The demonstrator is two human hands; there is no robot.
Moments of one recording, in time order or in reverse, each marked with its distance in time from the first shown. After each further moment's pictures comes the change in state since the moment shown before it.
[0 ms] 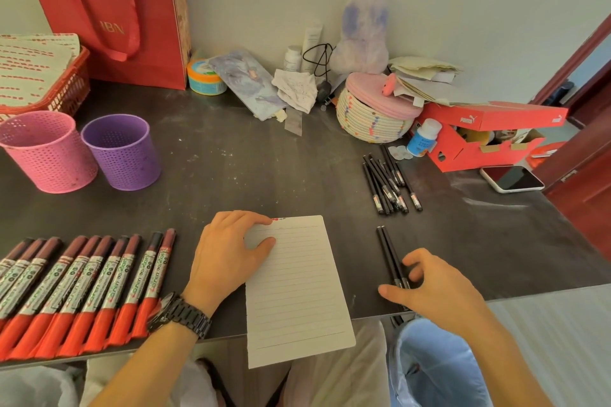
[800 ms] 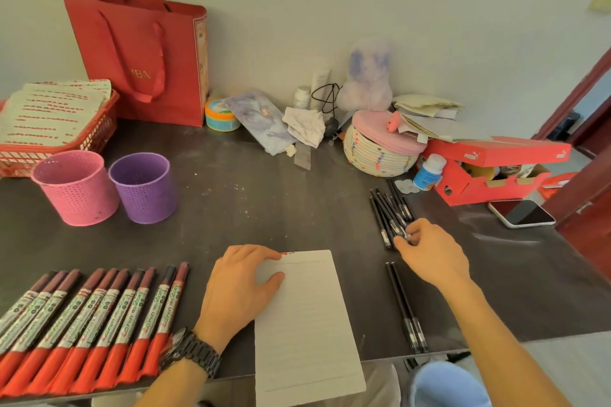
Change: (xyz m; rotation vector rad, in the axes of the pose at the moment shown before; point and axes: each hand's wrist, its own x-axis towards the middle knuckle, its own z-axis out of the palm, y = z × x) left_hand 0.000 -0.006 0.002 -0.007 -0.010 0.032; right_hand 0.097 -0.034 -0.032 0.033 0.280 -0.002
